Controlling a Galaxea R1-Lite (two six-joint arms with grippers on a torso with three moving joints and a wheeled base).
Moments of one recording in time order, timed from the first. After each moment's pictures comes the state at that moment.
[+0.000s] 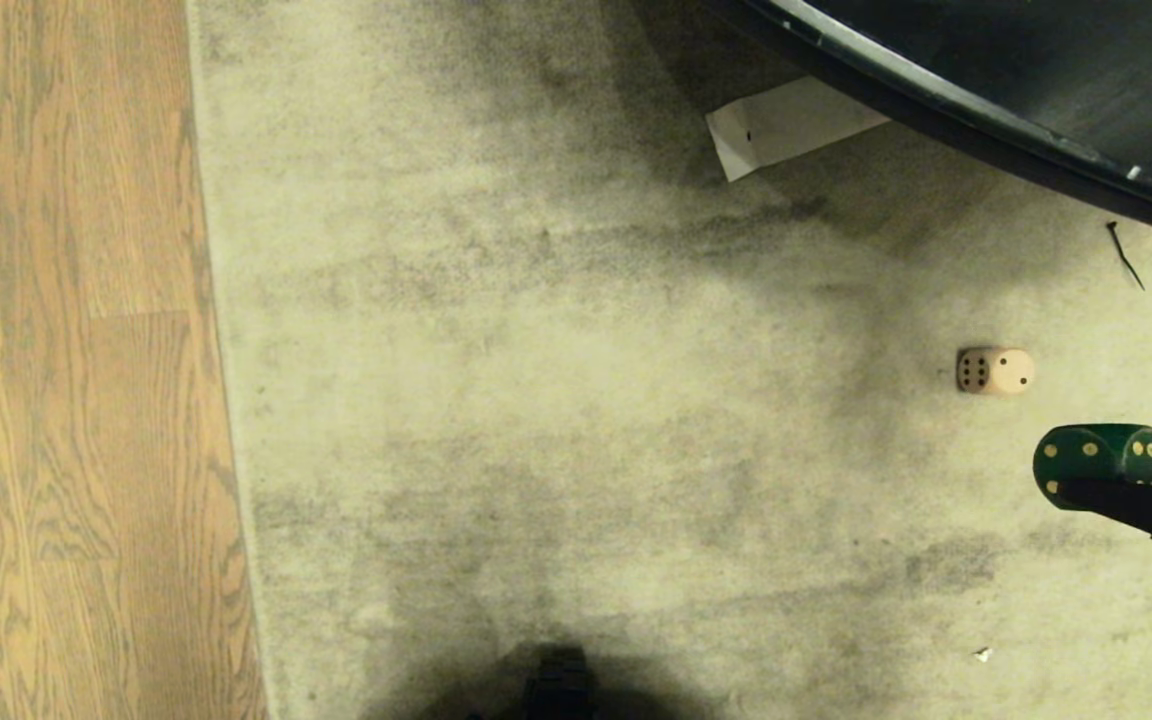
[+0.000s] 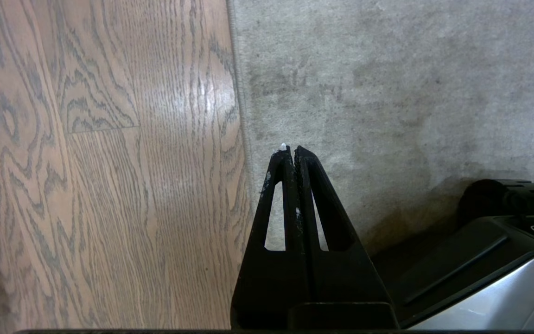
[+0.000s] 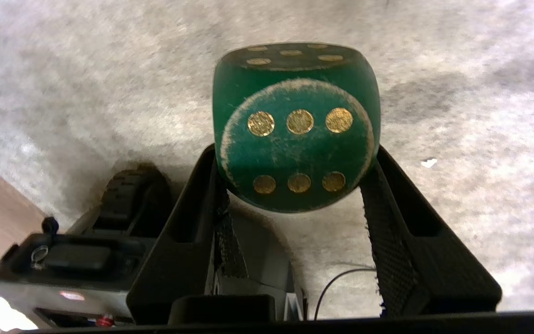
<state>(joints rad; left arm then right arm) 0.00 0.00 0.00 -0.01 0.00 -0.01 -0.33 1.03 -0.87 0.28 0.46 -0.01</state>
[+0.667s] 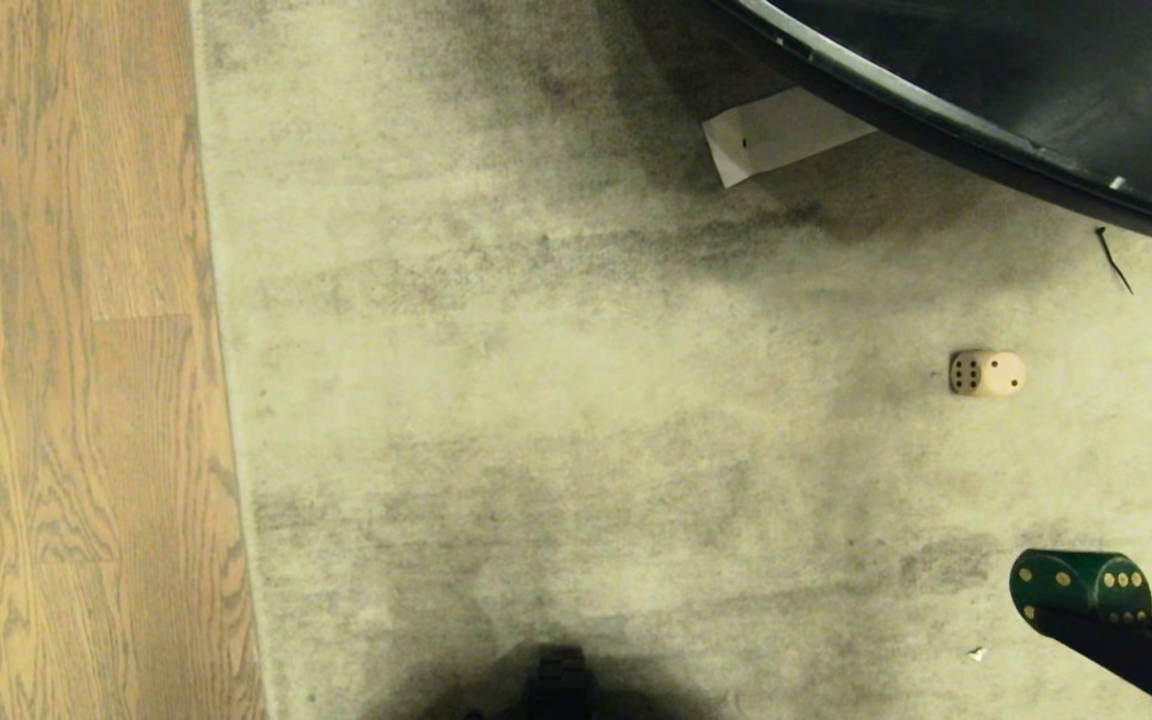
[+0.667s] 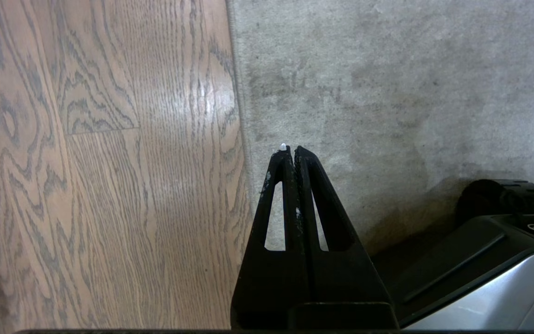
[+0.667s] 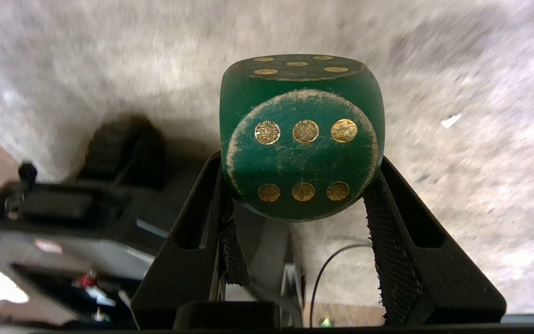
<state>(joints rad) 0.00 0.00 0.00 -0.01 0.00 -0.01 -0.33 0.94 -0.62 0.29 0.46 -0.09</state>
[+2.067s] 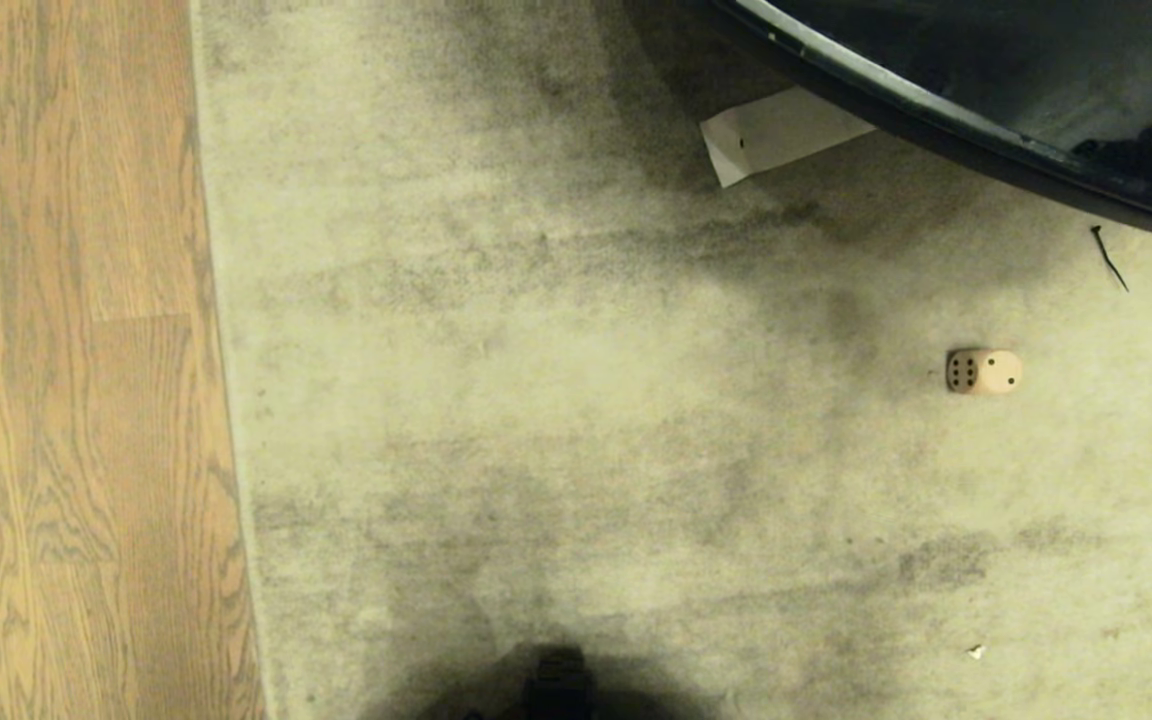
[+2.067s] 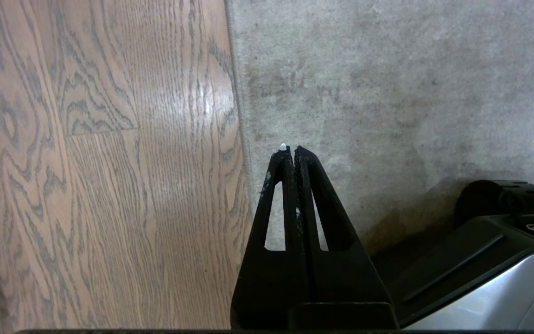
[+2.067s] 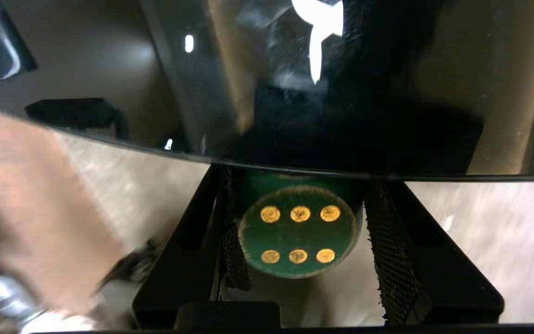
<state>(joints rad) 0.00 0.00 0.00 -0.01 0.00 -0.01 -0.33 1.04 -1.54 0.73 0.54 0.12</state>
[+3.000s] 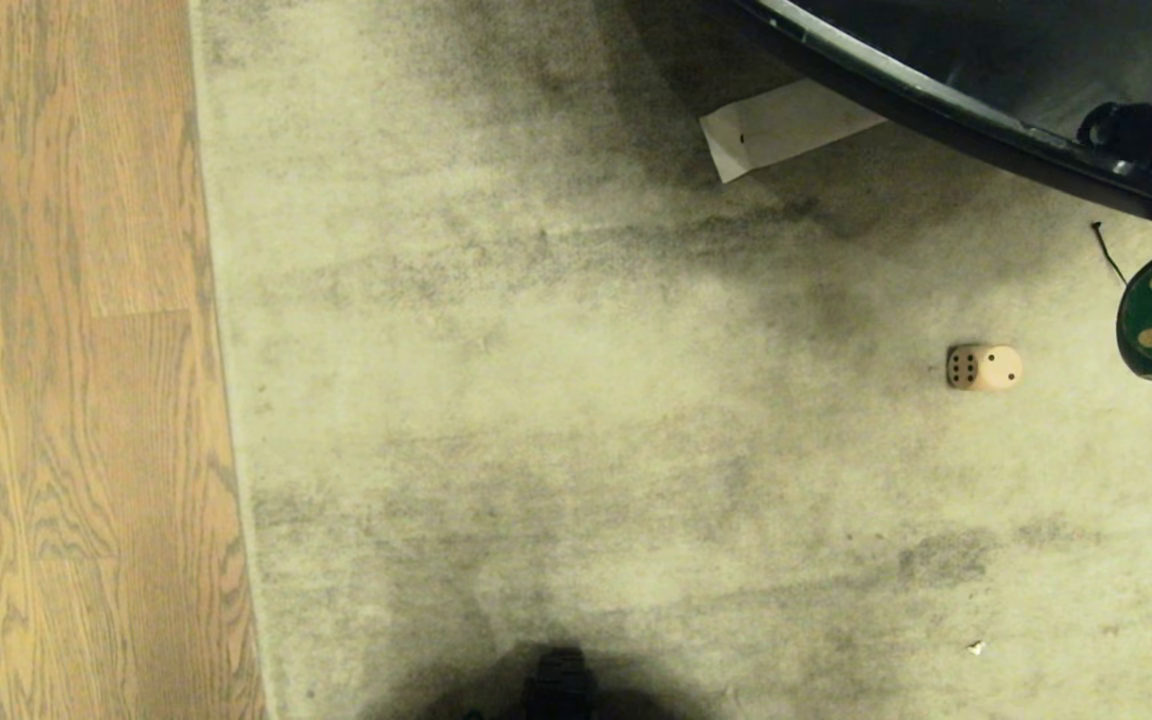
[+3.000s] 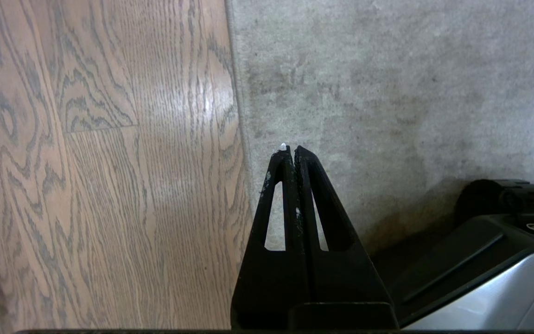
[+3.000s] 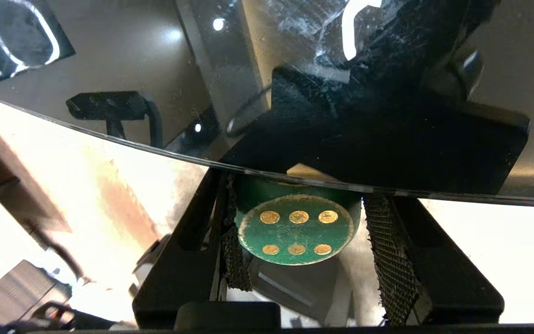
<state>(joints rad) 0.00 0.00 0.00 -0.01 0.00 -0.01 -0.24 1.10 -1.61 0.78 0.54 0.17</state>
